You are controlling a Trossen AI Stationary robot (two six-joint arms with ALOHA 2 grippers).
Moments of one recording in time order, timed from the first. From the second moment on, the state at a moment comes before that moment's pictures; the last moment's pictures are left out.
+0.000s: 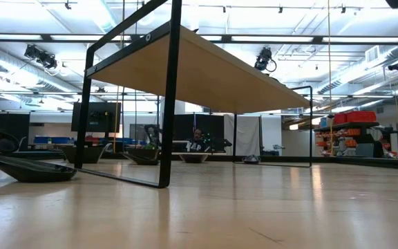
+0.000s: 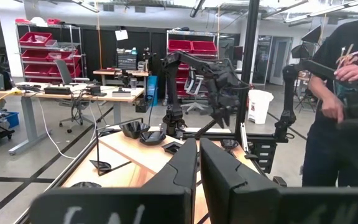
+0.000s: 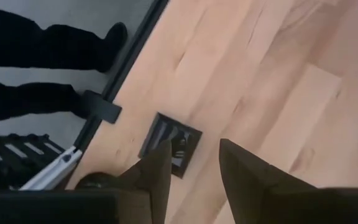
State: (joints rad) left arm 0.03 0.01 1.40 -1.29 0.03 -0.06; right arm 0.73 1.38 1.13 -0.85 -0.06 0.24
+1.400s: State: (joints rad) left arm 0.03 0.01 1.40 -1.29 0.03 -0.06; right arm 0.74 1.48 0.68 -0.30 -0.07 0.47
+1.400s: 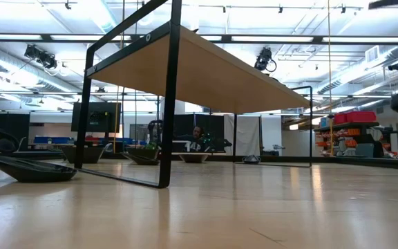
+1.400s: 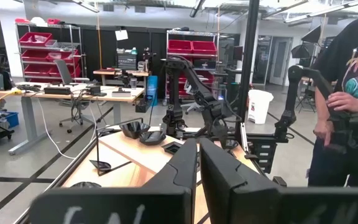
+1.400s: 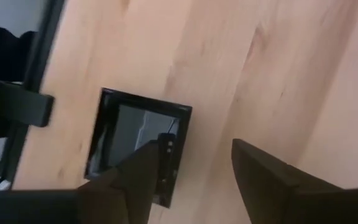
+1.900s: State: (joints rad) left arm 0.03 0.01 1.40 -1.29 0.03 -0.06; right arm 0.75 1.54 0.68 -0.27 -0.14 0.49
